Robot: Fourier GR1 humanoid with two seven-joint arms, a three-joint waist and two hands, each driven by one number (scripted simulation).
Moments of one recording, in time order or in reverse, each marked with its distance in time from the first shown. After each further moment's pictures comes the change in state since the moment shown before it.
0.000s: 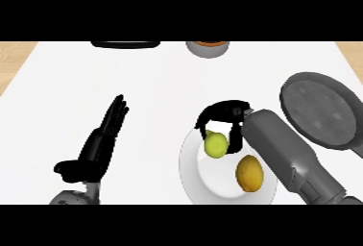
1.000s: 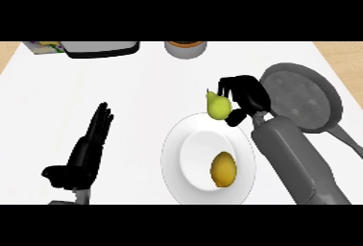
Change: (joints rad) left arm 0.076 0.004 0.062 0.003 0.000 0.033 -0.006; right arm 0.169 -0.008 -0.225 -0.353 0.119 -0.631 0.602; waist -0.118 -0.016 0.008
